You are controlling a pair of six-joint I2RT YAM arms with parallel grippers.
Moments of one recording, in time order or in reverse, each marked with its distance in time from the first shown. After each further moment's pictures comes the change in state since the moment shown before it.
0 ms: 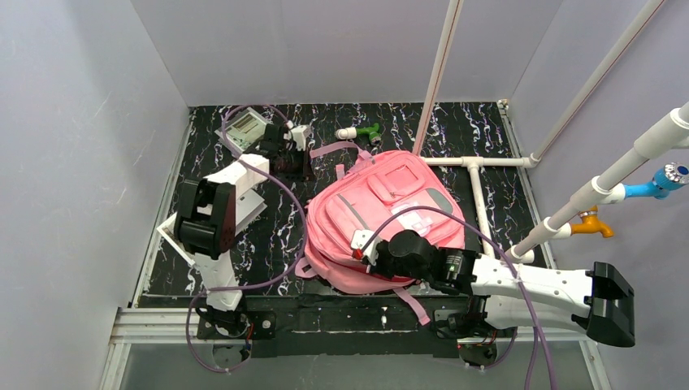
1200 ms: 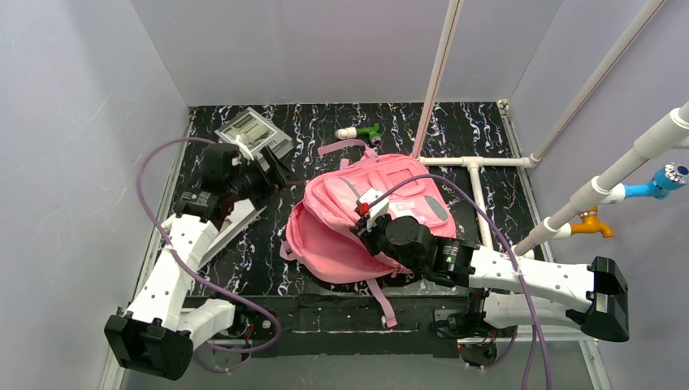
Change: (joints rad) left arm 0.034 -0.848 -0.314 -0.296 -0.022 -0.730; right arm 0.006 0.066 0.187 0.082 0.329 0.329
